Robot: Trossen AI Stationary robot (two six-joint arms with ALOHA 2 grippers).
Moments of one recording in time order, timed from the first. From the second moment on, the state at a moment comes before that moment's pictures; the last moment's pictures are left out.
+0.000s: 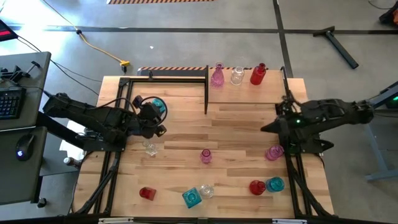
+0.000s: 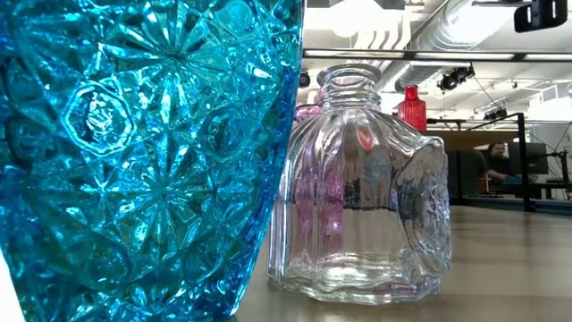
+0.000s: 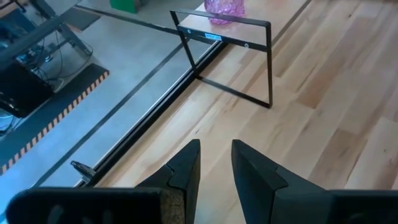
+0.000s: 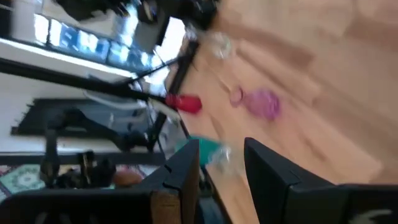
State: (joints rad) left arm -0.25 1.10 1.02 -0.86 -0.92 -0.50; right arm 0.24 0.59 0.90 -0.76 0.06 1.24
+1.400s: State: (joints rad) left arm -0.25 1.10 1.02 -0.86 -0.86 -0.46; right arm 0.90 1.11 1.01 -1.25 -0.21 2.07
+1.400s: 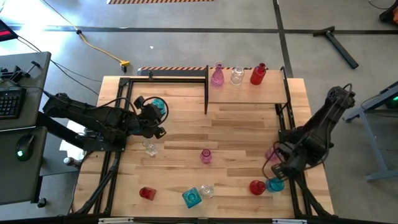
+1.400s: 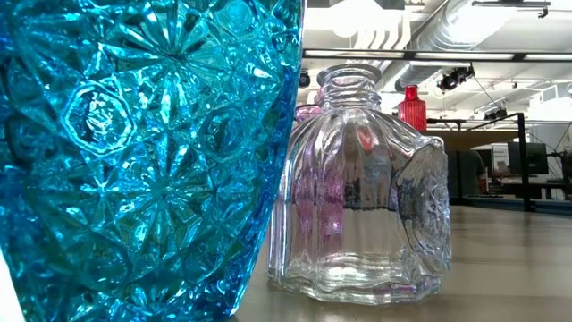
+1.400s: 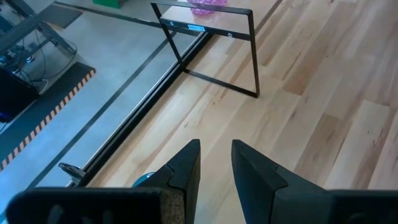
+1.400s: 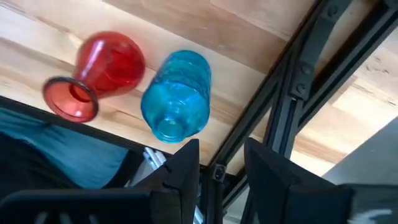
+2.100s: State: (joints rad) left arm -0.25 1.10 1.02 -0.86 -0.81 -0.46; right arm 1.00 1.28 1.01 -1.10 -0.12 2.09
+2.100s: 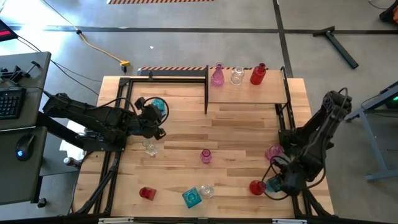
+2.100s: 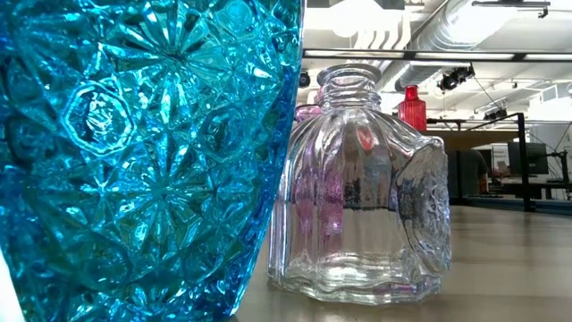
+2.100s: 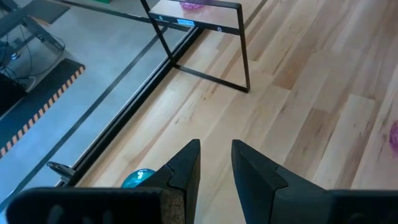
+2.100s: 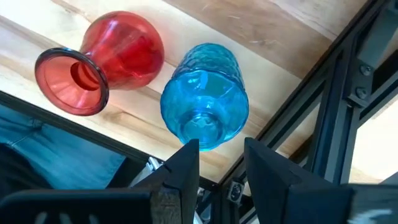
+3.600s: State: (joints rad) left arm -0.26 1.10 1.02 -0.84 -0.79 -0.47; right arm 1.00 1.35 0.96 -1.06 -0.11 2.05
